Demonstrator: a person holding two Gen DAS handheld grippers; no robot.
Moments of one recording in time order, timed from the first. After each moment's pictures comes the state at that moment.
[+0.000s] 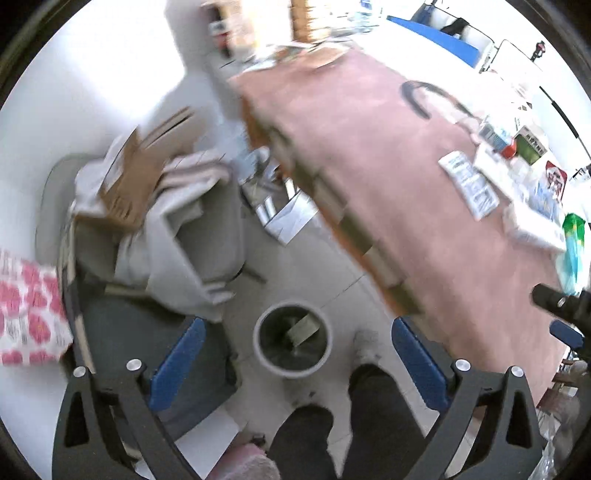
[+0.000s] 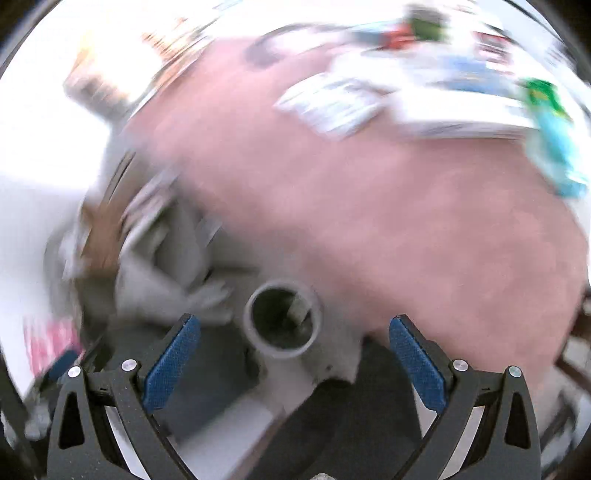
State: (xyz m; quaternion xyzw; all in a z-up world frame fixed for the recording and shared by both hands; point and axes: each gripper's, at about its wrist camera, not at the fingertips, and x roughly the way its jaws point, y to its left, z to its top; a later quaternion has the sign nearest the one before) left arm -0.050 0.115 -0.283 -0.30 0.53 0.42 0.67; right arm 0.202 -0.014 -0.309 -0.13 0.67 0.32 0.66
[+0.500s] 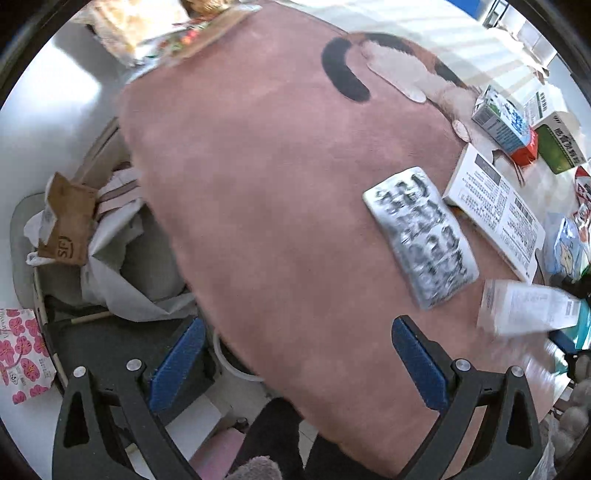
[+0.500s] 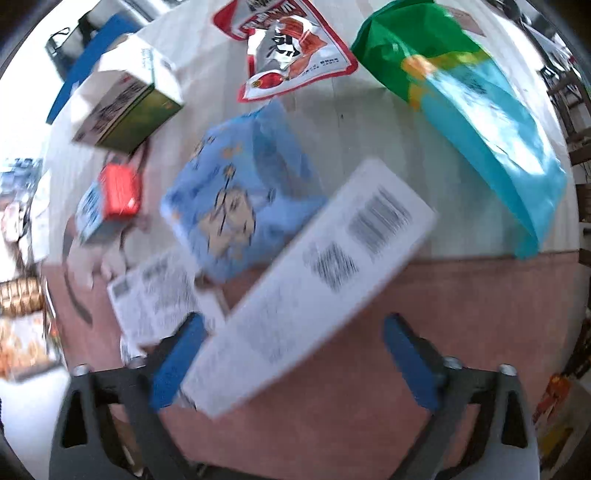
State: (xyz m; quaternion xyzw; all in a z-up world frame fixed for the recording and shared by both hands) left arm 0.168 0.170 -0.348 -0.32 0.61 0.40 0.60; right arm 0.461 -0.006 -0.407 0.04 0.75 0.10 0.66
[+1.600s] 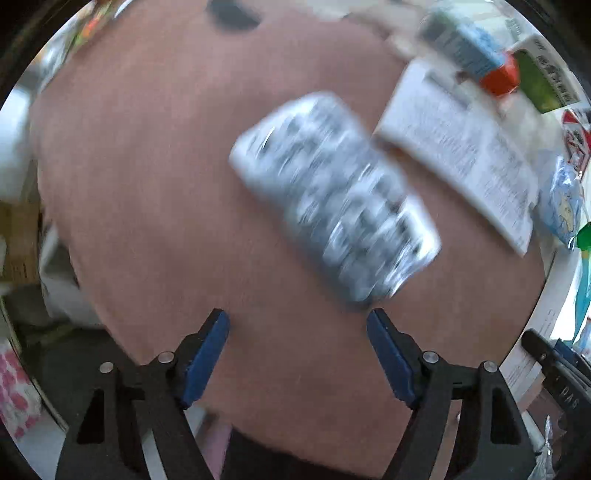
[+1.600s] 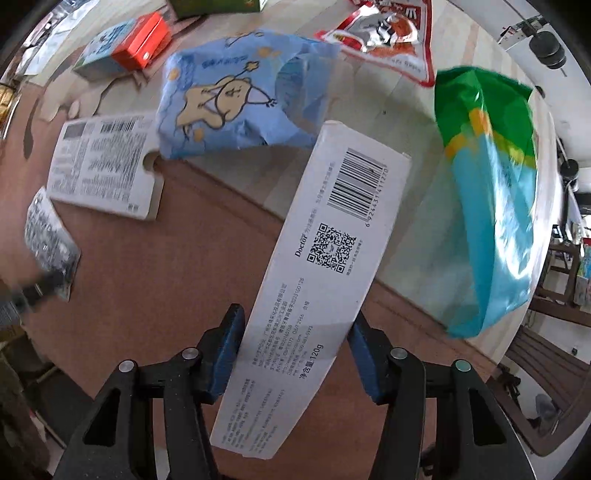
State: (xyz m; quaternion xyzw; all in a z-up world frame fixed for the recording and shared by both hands) left arm 0.194 0.145 -0.410 -0.36 0.65 0.31 0.59; right arm 0.410 -0.005 -0.420 -0.27 0.70 0.21 0.63
